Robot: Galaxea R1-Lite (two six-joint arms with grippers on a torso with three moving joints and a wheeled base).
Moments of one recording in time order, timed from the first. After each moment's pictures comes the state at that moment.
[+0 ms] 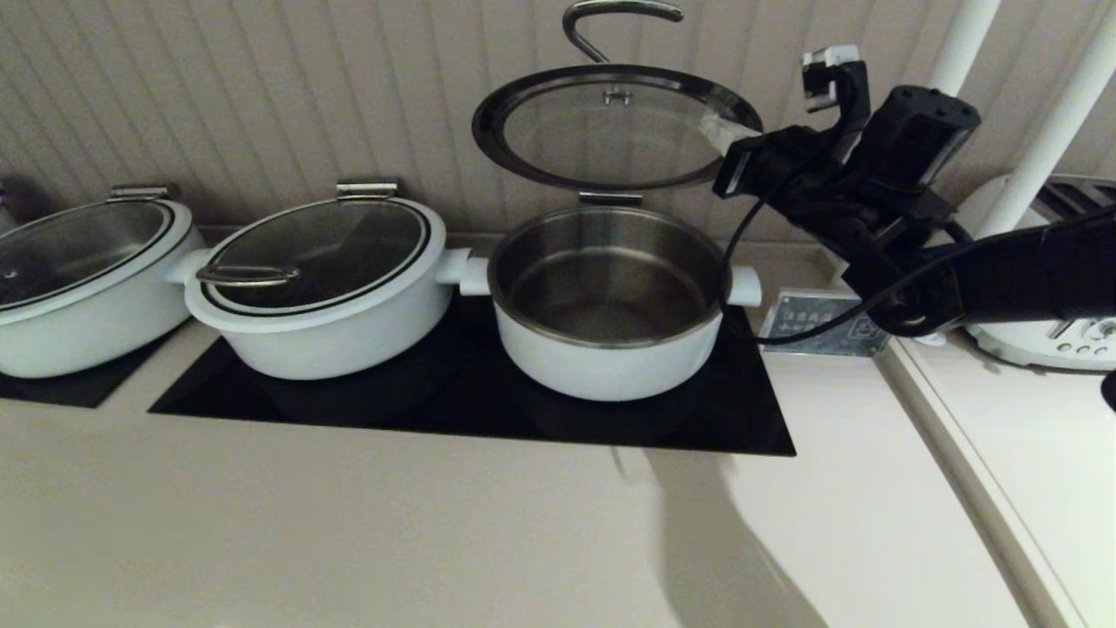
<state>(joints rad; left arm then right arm) 0.01 0.00 -0.01 0.02 -0.03 0.03 0.31 2.05 -1.50 -0.96 0.21 0.01</state>
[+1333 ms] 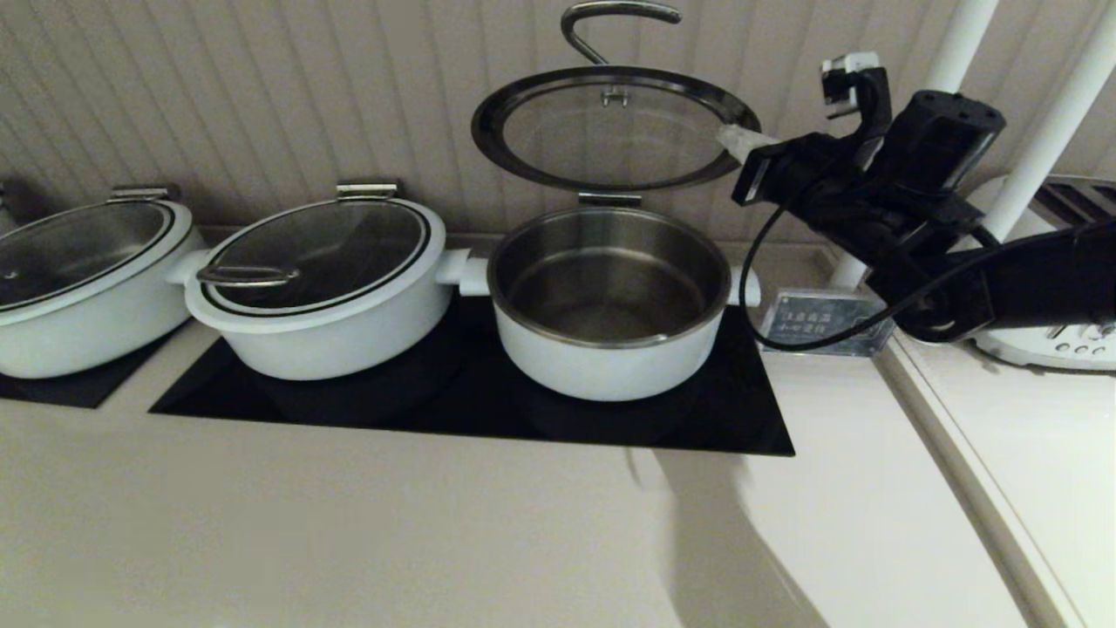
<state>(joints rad) 0.01 0.00 -0.01 0.02 -0.03 0.03 0.28 2.01 -1.43 -0.94 0.21 0.01</state>
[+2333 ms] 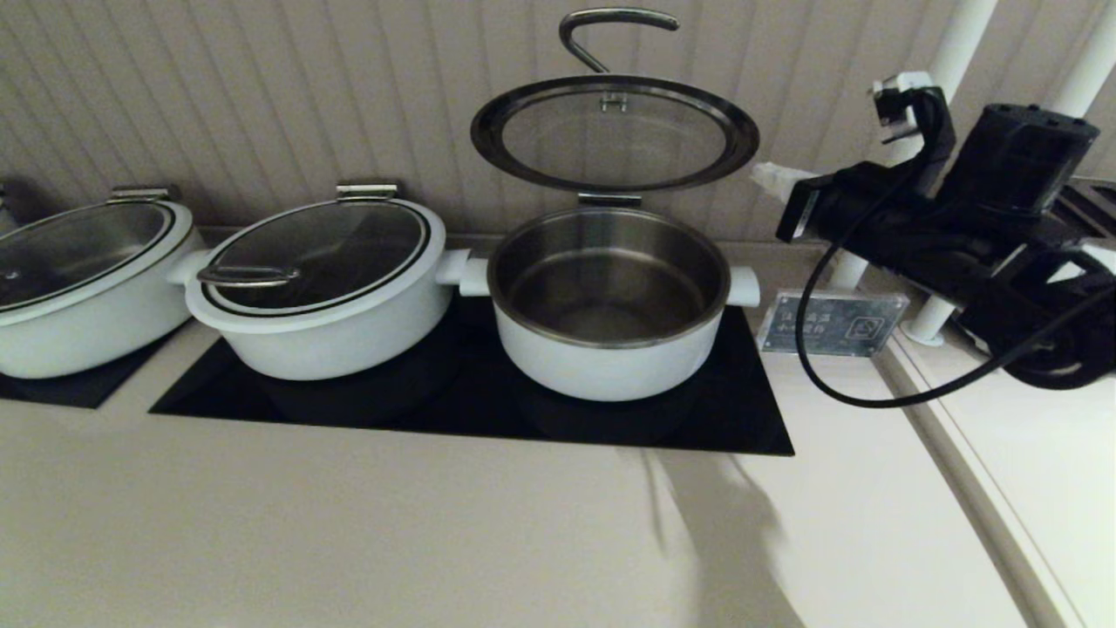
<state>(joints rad) 0.01 0.00 -0.01 0.02 -0.03 0.03 0.27 1.79 -1.14 -0.86 0.21 0.01</state>
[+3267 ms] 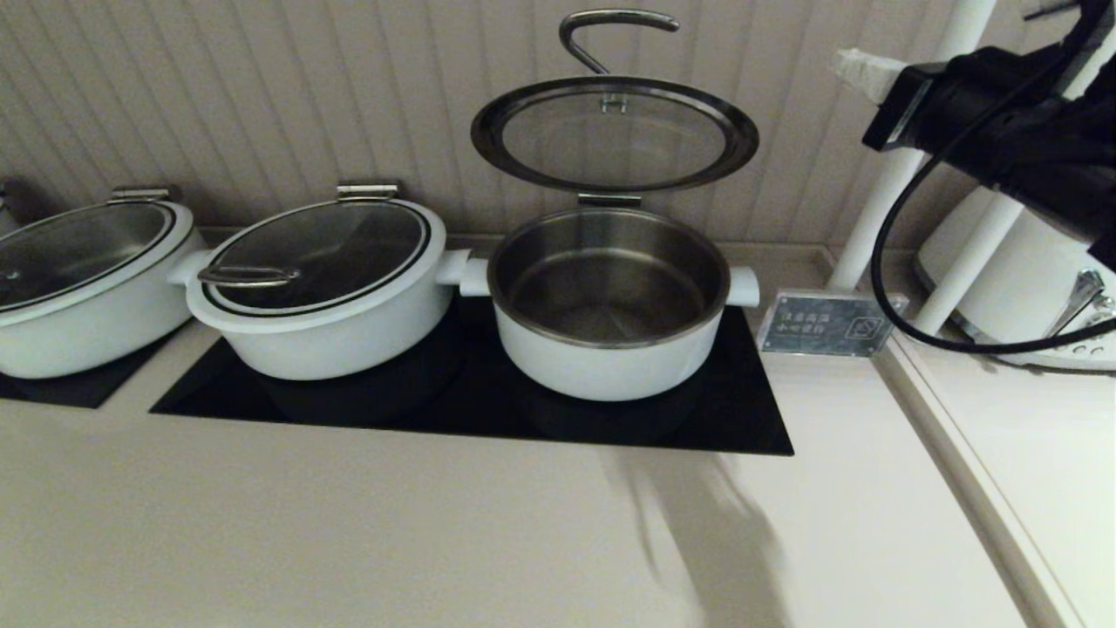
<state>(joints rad) 0.01 0.00 -0.01 0.02 -0.03 0.03 0.22 1.65 -1.25 -0.78 0.26 0.00</state>
